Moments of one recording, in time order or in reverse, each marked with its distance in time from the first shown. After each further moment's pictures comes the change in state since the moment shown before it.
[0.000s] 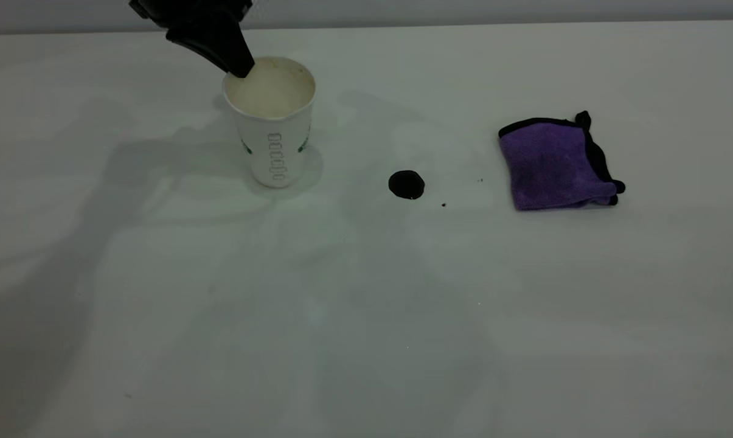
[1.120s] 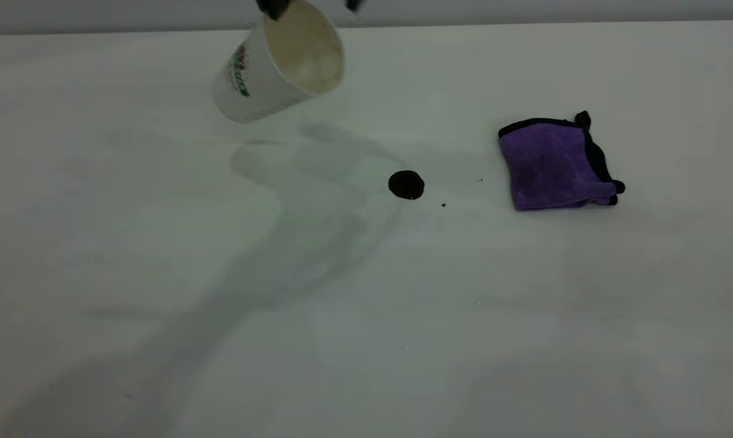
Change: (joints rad) left arm -0.447 -0.153 0.000 1.052 0.142 -1.133; right arm 0.000 0.000 0.000 0.000 0.000 0.000
